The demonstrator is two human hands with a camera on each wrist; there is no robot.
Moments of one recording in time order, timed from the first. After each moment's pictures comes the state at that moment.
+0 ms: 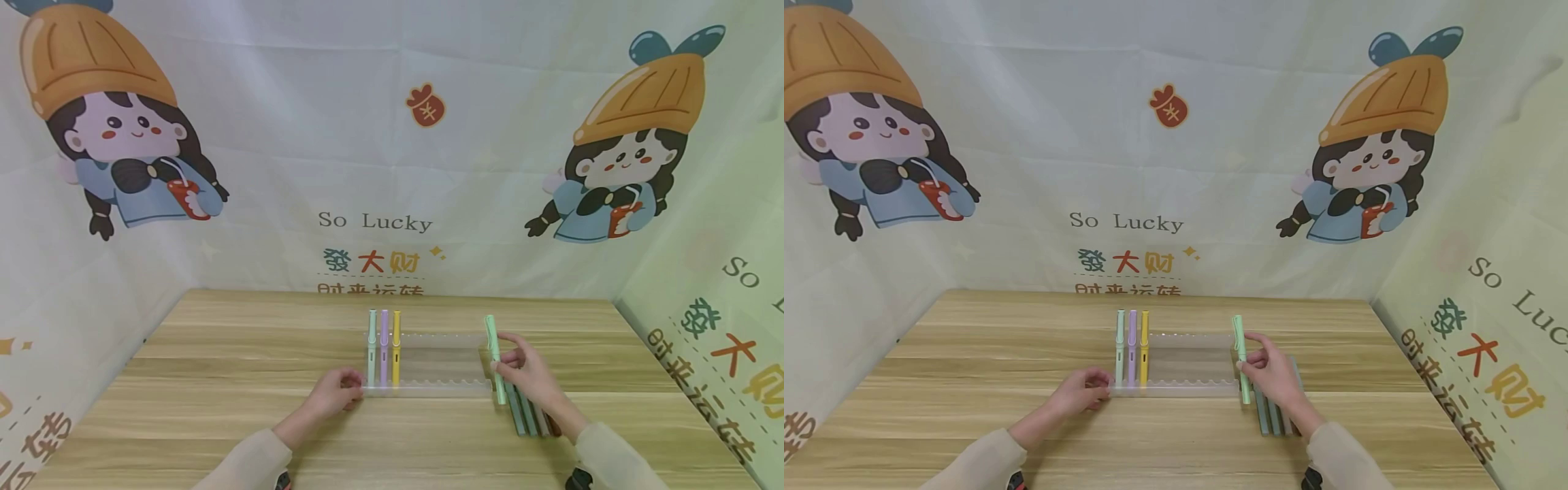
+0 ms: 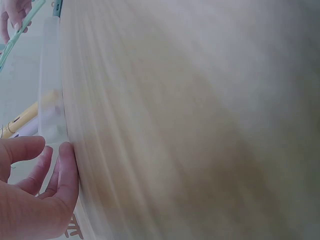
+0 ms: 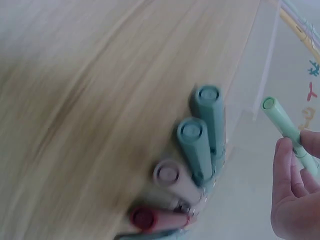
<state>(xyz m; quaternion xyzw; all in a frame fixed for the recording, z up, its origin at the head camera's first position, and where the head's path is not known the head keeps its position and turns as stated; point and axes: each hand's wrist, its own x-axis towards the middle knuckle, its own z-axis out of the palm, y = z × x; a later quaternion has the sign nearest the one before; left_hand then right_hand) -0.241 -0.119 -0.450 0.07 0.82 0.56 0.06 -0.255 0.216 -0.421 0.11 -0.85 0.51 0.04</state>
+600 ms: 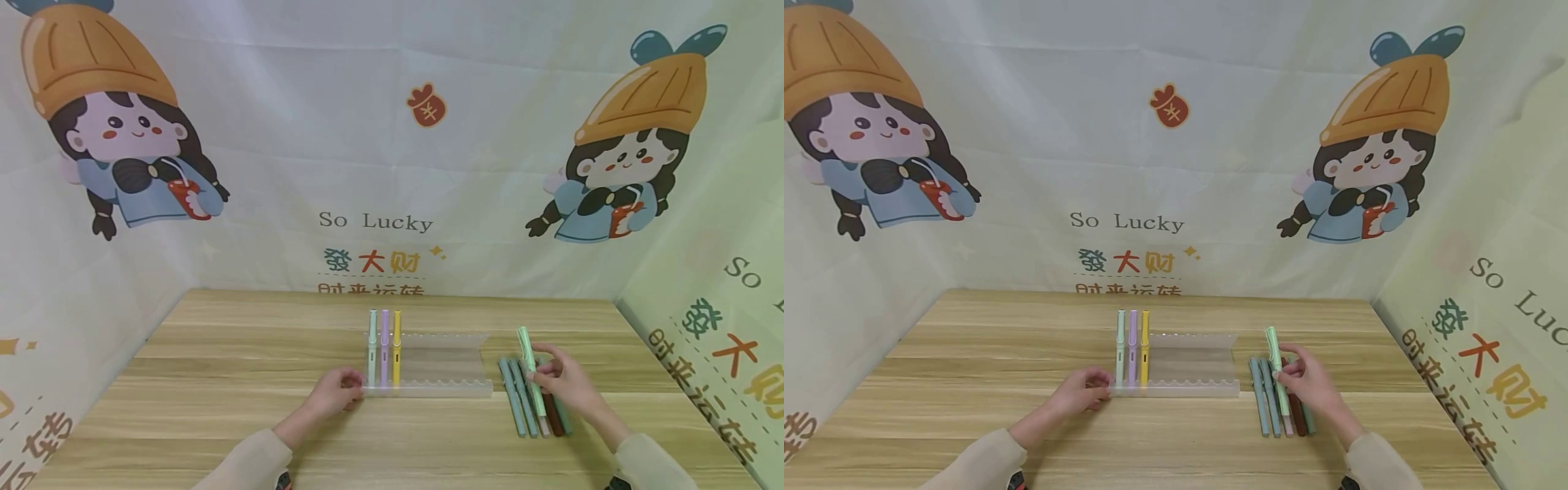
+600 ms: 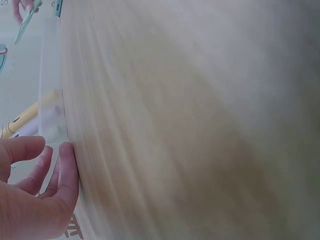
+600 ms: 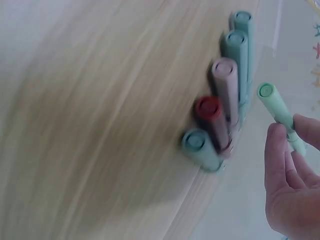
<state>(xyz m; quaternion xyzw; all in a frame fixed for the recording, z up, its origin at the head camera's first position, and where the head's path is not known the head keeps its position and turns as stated) -0.241 -0.120 -0.451 0.07 0.82 0.56 0.06 -0.245 0.267 -0.420 0.10 -0.87 0.49 0.01</state>
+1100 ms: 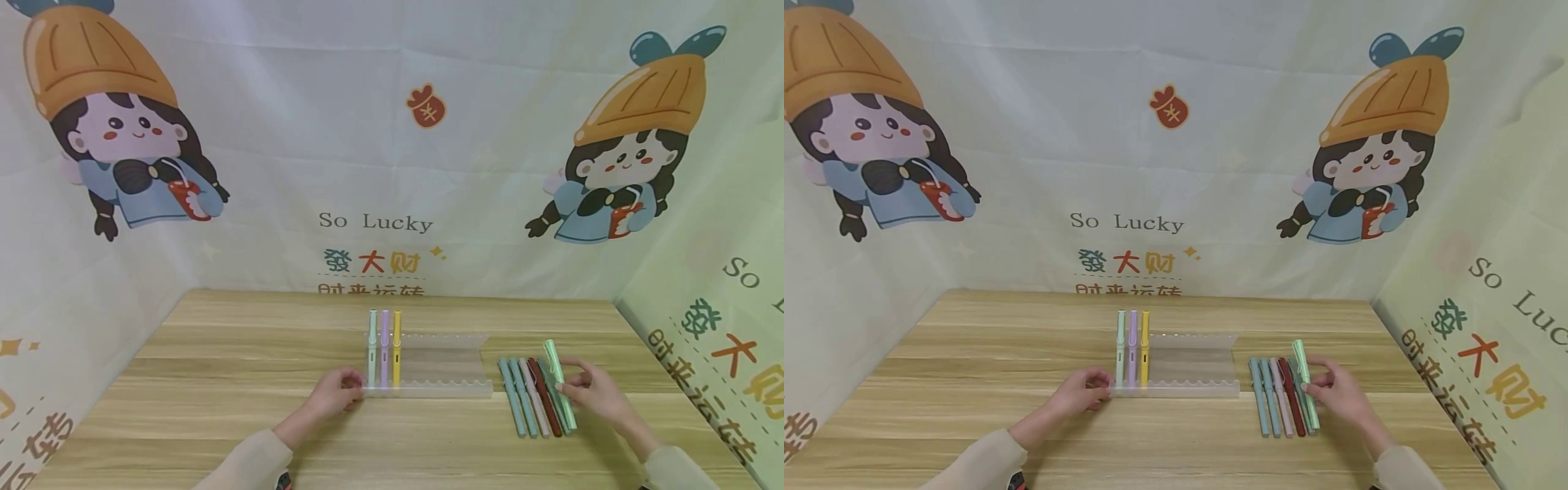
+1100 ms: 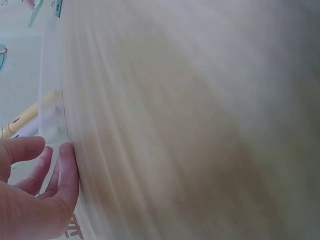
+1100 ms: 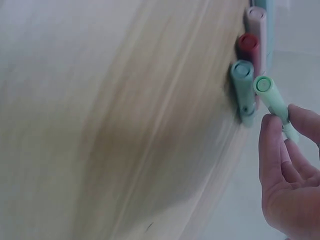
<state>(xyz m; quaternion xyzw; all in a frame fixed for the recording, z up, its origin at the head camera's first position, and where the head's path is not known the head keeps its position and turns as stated) -0.241 -0.120 -0.450 0.07 0.82 0.56 0.07 -0.232 0.305 -0.423 0.08 -0.87 0.48 0.00</state>
